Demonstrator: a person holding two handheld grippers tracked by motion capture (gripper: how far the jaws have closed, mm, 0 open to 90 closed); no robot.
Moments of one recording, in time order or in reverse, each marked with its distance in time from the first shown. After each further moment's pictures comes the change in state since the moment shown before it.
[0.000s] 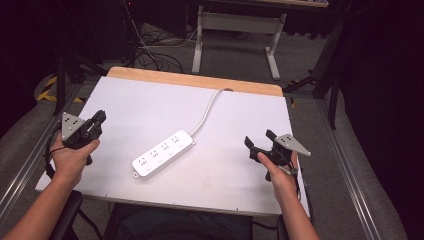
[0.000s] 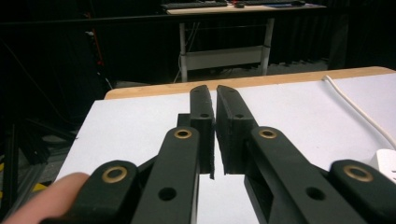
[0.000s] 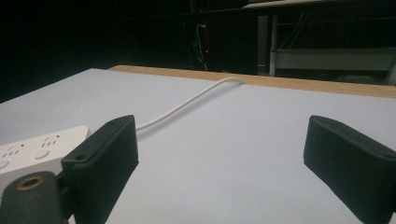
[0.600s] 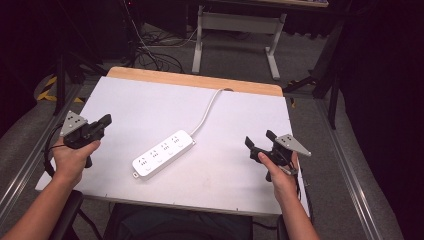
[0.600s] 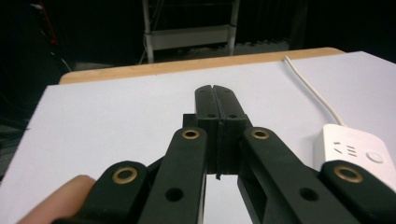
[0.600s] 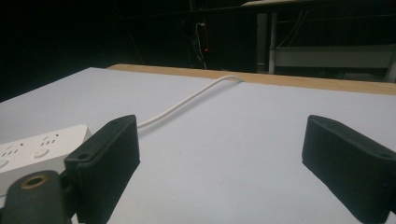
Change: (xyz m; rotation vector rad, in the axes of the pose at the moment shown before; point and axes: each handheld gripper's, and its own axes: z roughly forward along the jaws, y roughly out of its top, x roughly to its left) left arm -0.002 0.007 -0.002 0.100 -0.157 -0.006; right arm -0.001 -0.001 -0.001 0.007 -0.003 0.005
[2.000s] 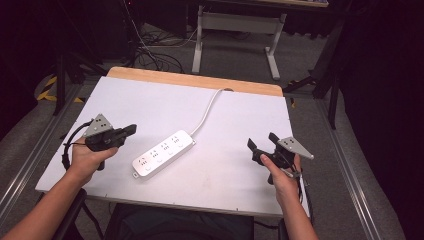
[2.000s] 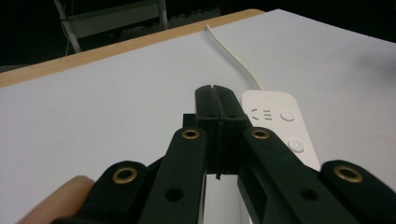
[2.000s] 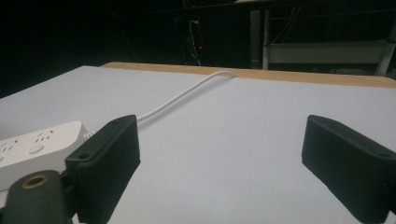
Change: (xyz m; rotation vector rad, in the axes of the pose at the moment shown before) left arm -0.039 0.003 0.022 0.103 -0.269 0.145; right arm -0.002 -0.003 -0.008 0.009 -0.026 0.010
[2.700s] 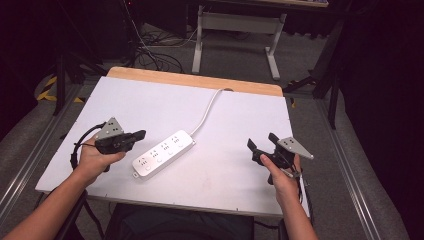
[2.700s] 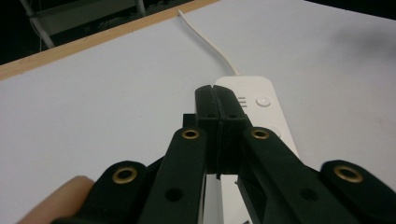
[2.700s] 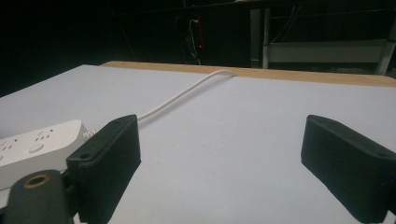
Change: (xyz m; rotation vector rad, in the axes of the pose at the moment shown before) left arm -0.014 0.001 0.013 0.057 -0.070 0.072; right arm 0.000 0.000 0.000 0.003 -0.001 0.000
